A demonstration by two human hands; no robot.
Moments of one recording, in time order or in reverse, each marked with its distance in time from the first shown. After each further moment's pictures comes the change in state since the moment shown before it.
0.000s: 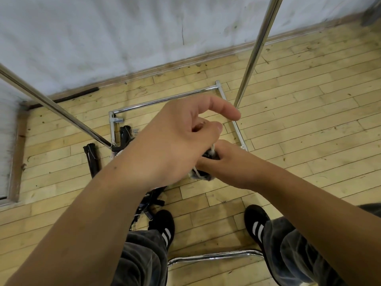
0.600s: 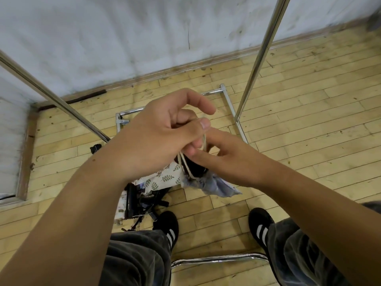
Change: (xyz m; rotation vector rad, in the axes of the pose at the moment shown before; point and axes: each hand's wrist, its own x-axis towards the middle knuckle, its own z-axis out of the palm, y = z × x) left_hand -0.011 -0.023 -0.028 -0.058 -0.020 0.020; right_hand -0.003 -0.023 0.006 -0.071 0.106 -0.168
